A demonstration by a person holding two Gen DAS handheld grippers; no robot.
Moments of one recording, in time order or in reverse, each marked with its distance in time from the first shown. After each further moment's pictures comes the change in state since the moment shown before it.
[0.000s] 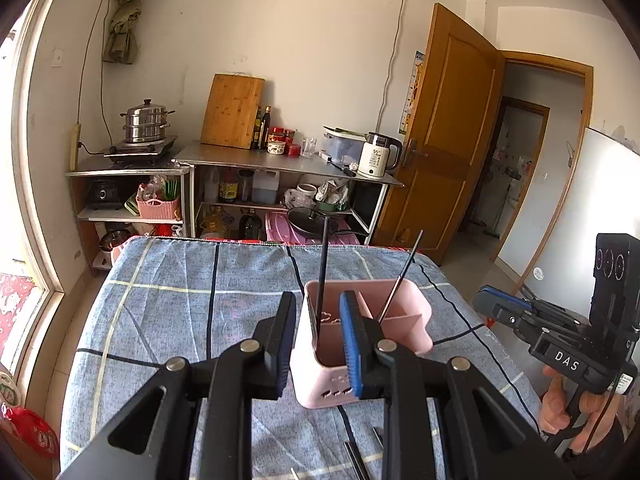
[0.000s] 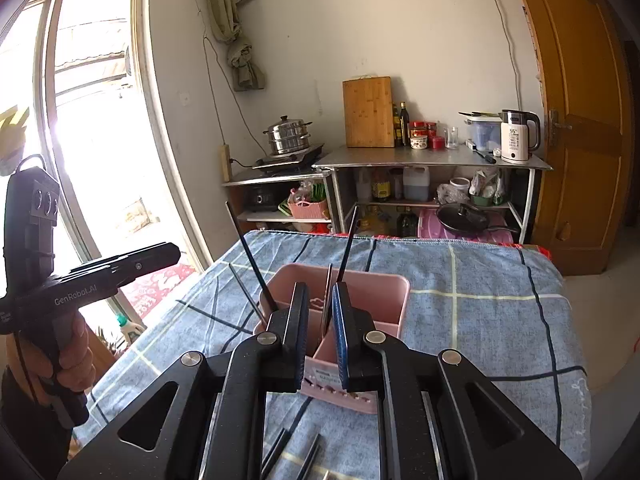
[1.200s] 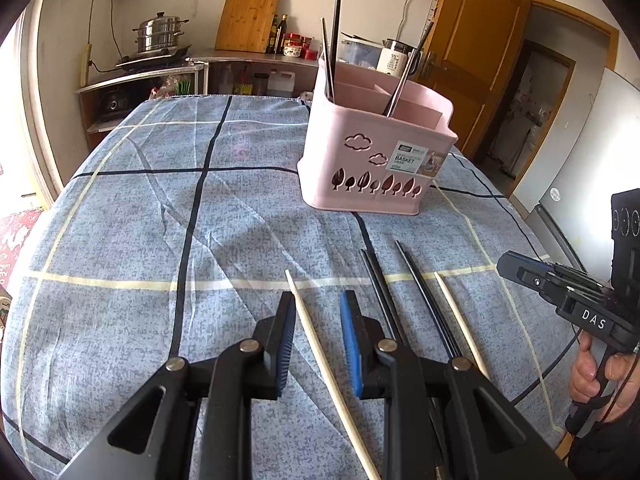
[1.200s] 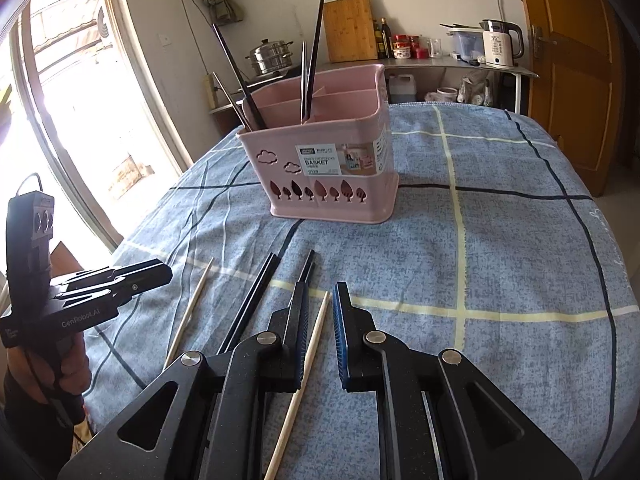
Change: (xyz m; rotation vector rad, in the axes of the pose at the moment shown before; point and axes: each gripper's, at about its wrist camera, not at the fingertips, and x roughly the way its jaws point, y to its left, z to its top) left arm 0.013 -0.007 -0.168 -0.044 0.294 0.066; right arm 0.000 -0.008 -0.150 0.091 0.266 -0.017
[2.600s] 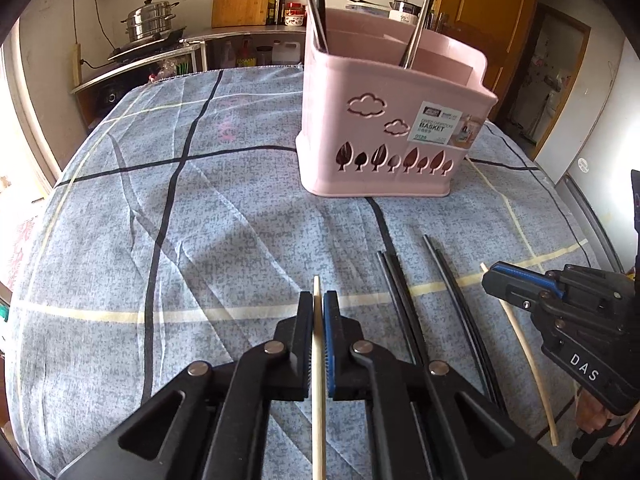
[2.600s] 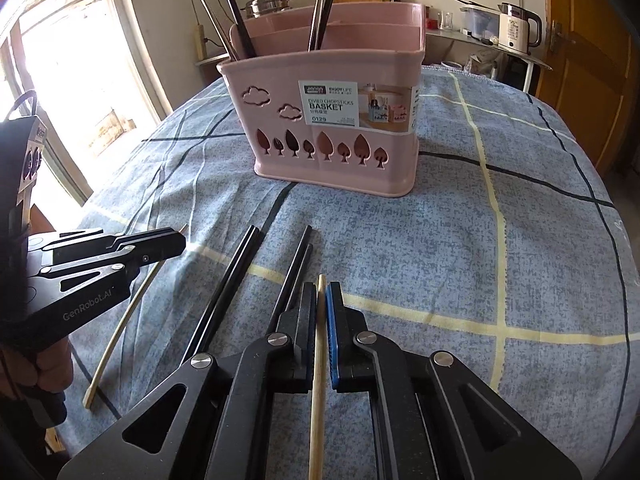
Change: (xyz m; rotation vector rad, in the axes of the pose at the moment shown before) left arm 0.049 -0.015 0.026 0.056 0.111 0.076; right arm 0.050 0.017 0.007 -0.066 0.140 -0.079
